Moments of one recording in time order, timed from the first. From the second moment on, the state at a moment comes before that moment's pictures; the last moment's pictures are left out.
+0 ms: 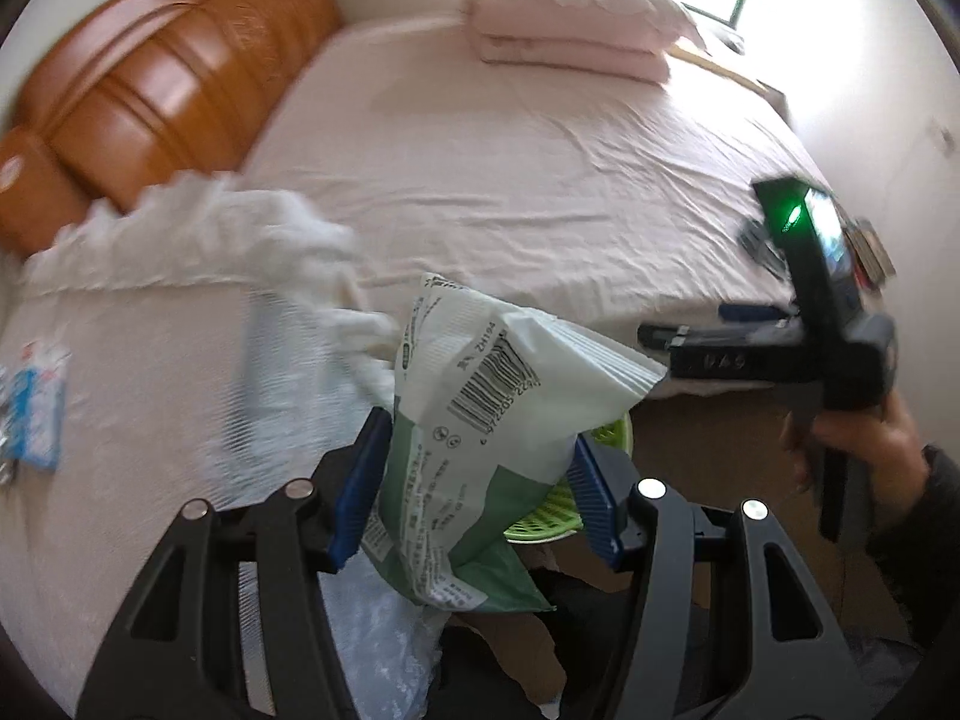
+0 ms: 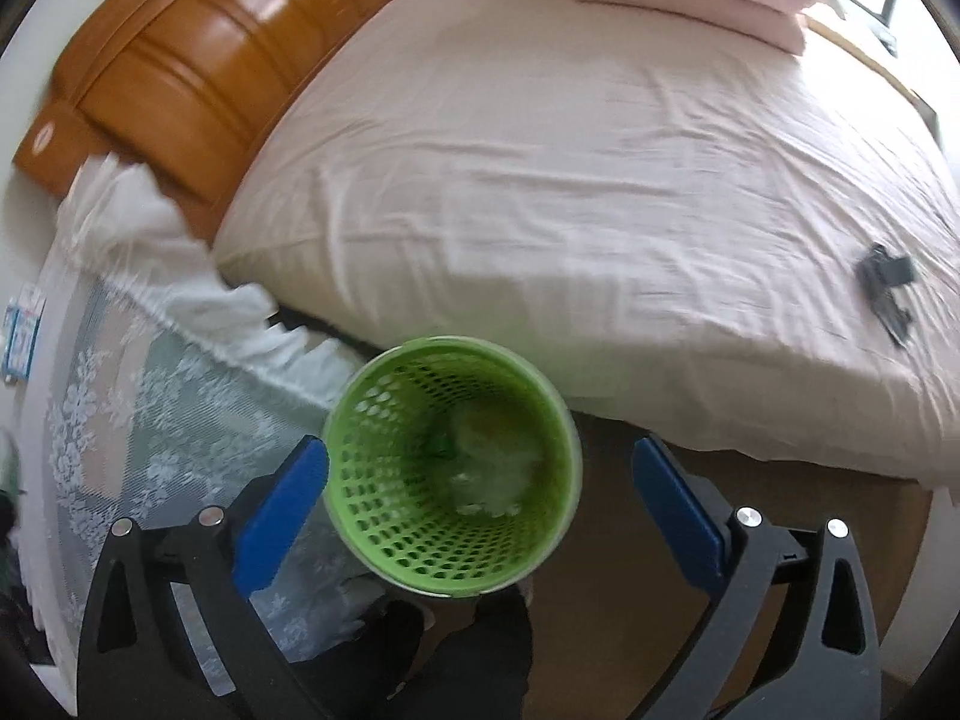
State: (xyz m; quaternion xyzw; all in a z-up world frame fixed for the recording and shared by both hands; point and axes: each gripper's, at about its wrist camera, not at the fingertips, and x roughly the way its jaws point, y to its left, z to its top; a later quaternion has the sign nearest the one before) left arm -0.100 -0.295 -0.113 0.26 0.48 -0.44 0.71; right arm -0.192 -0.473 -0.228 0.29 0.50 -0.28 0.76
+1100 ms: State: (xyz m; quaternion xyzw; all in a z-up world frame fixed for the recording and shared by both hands) left arm -0.065 -0.245 -0.058 0.17 0.45 -0.31 0.82; right arm -0.133 -0.430 -0.141 0.25 0.46 -0.18 0.83
